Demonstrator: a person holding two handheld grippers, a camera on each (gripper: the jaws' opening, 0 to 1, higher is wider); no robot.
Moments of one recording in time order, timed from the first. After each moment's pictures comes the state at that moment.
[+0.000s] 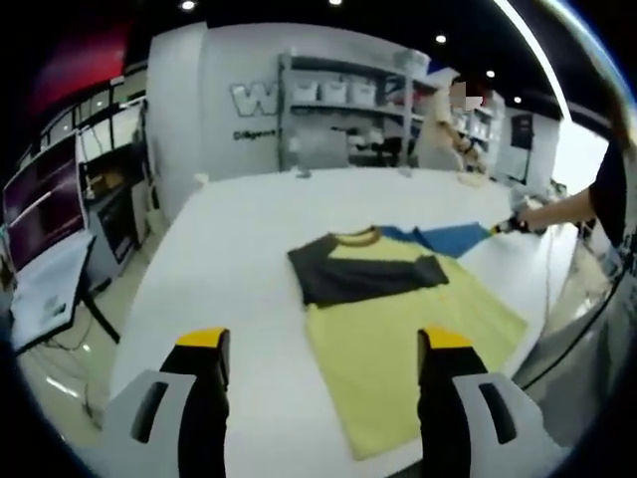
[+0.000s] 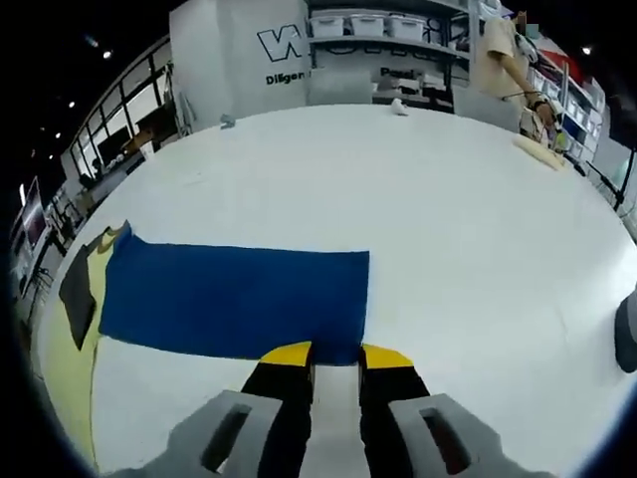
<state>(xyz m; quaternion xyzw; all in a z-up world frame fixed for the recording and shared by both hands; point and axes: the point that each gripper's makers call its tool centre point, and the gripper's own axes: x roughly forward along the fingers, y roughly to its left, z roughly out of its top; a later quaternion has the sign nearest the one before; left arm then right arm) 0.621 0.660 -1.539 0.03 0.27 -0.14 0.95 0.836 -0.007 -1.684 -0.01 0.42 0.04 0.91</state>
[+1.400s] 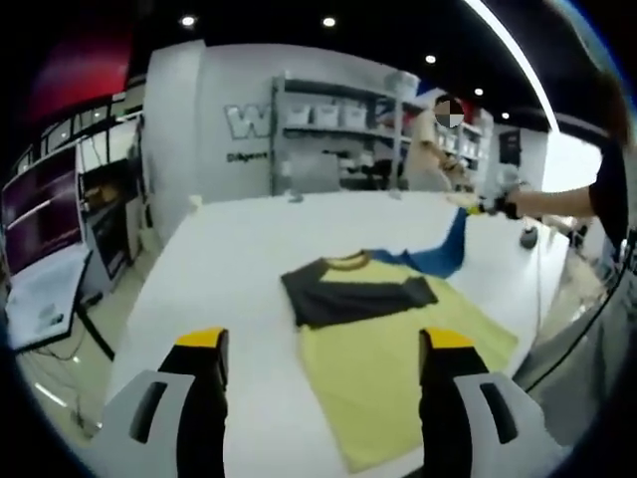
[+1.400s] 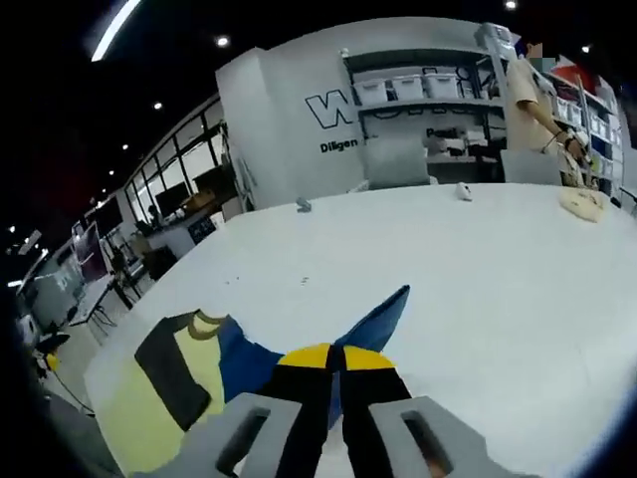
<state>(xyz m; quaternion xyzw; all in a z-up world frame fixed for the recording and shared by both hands) 0.615 0.661 -1.514 0.00 0.20 -0.15 0.97 0.870 0.131 -1.514 0.09 0.24 0.19 0.95</state>
